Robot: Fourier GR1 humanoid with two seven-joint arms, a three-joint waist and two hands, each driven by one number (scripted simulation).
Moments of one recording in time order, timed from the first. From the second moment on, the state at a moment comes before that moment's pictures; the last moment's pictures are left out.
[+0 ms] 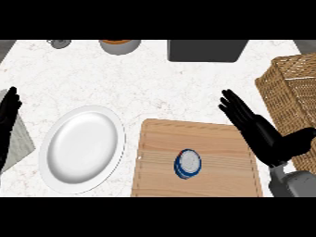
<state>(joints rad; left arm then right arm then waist) -0.02 0.56 -0.09 -1.55 0.11 0.31 0.05 -0.16 -0.37 0.30 -1.54 -0.46 0.08 0.02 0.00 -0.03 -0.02</state>
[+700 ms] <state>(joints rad) -0.07 0.48 -0.15 -1.47 0.16 0.23 0.15 0.00 -0.08 0.28 -1.76 -0.15 -0.33 -0.62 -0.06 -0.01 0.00</state>
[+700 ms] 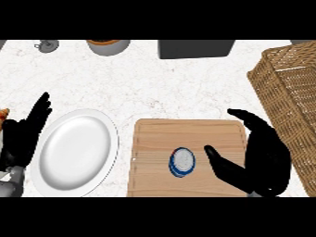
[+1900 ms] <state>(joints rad) -0.17 0.44 -0.18 -1.42 0.14 0.21 0.20 0.67 -0.50 0.57 -2.32 0.71 -0.34 0.26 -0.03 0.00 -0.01</state>
